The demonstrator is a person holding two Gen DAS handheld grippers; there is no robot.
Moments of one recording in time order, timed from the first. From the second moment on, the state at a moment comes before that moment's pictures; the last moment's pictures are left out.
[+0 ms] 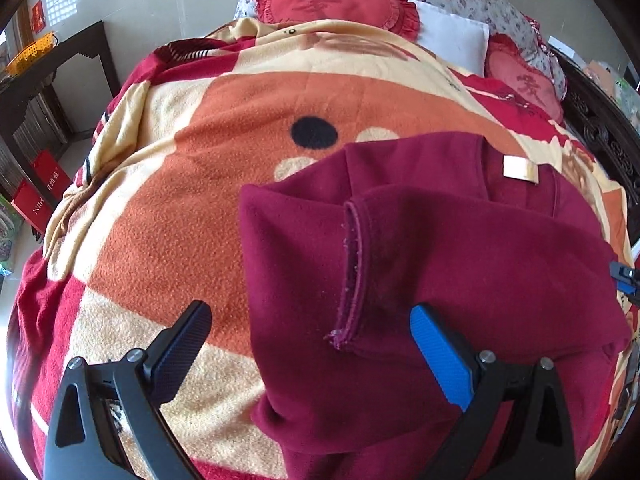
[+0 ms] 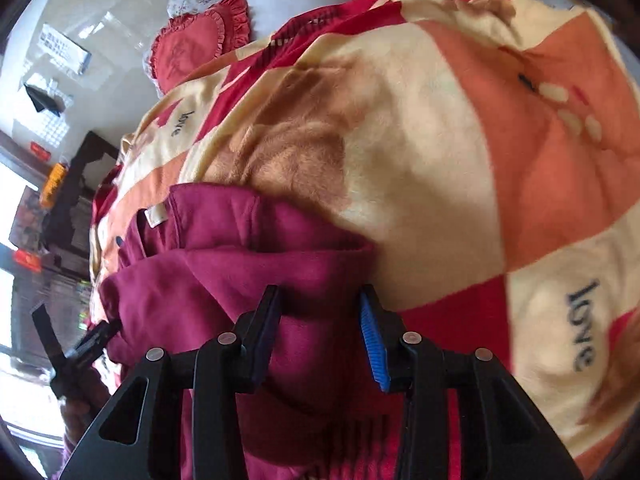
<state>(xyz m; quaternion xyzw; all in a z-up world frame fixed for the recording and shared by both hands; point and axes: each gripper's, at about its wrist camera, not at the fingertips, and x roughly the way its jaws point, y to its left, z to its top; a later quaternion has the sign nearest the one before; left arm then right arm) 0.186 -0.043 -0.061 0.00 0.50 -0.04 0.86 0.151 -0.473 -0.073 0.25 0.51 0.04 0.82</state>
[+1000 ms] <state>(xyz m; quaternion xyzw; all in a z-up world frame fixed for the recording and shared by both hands) 0.160 -0.044 -0.046 0.03 0.49 -0.04 0.87 0.066 -0.437 -0.059 0.11 0.50 -0.02 0.86</state>
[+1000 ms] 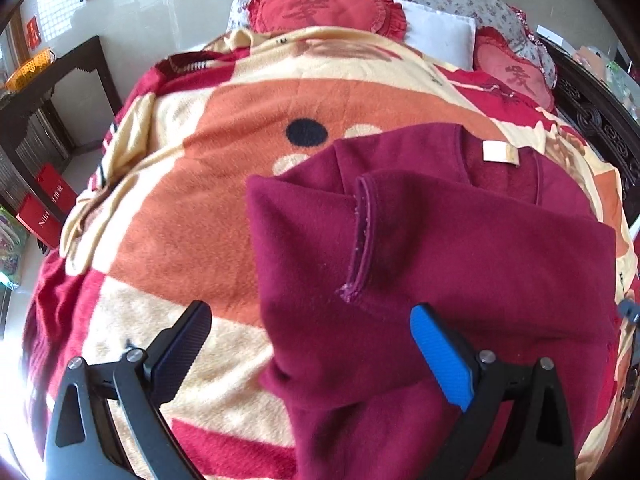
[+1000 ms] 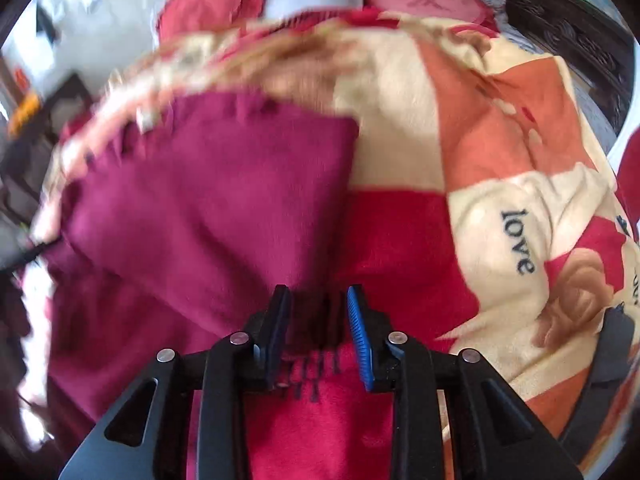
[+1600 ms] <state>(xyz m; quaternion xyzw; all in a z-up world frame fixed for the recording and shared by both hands) 0.170 -0.040 -0.060 0.00 0.51 -0.02 0.86 0.103 -0.402 -0.066 0.08 0.51 -0.03 0.86</state>
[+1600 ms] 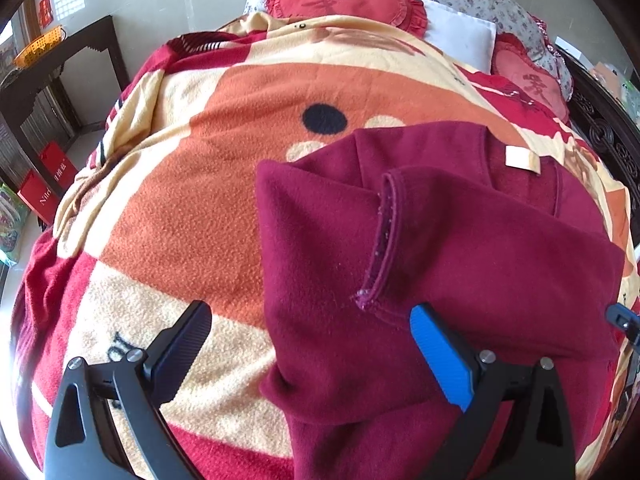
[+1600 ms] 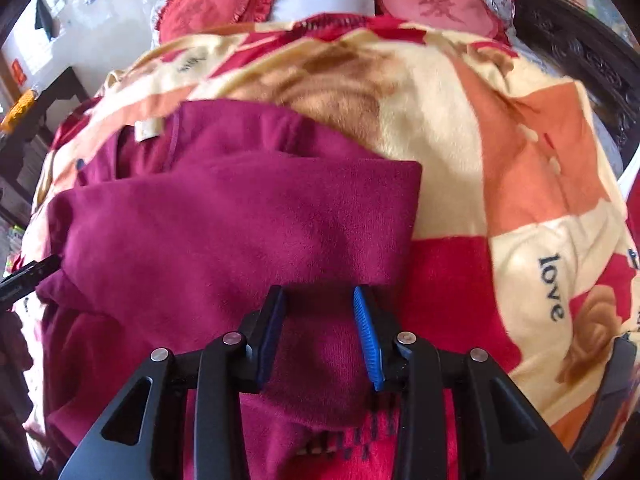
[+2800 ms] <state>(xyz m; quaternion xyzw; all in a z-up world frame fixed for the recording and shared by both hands) -0.055 0.059 -0.018 -0.02 0.53 -0.04 0.84 -0.102 -0.126 -0.061 -0.18 0.48 0.33 0.79</state>
